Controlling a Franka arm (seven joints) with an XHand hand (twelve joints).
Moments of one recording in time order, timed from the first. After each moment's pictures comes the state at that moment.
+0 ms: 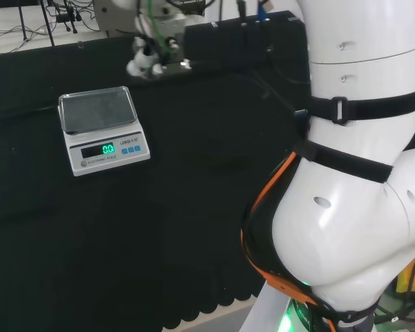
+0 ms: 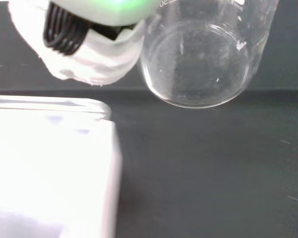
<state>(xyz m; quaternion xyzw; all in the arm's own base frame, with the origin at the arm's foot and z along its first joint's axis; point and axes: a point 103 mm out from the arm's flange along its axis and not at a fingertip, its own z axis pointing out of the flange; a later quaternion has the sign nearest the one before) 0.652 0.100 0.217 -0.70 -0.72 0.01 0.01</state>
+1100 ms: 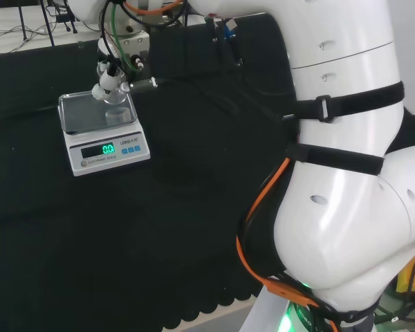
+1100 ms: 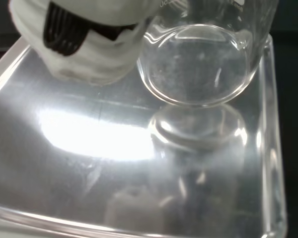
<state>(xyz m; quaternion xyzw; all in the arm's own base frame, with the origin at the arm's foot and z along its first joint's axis) 0.645 0.175 0.174 -0.65 -0.75 0.03 0.07</state>
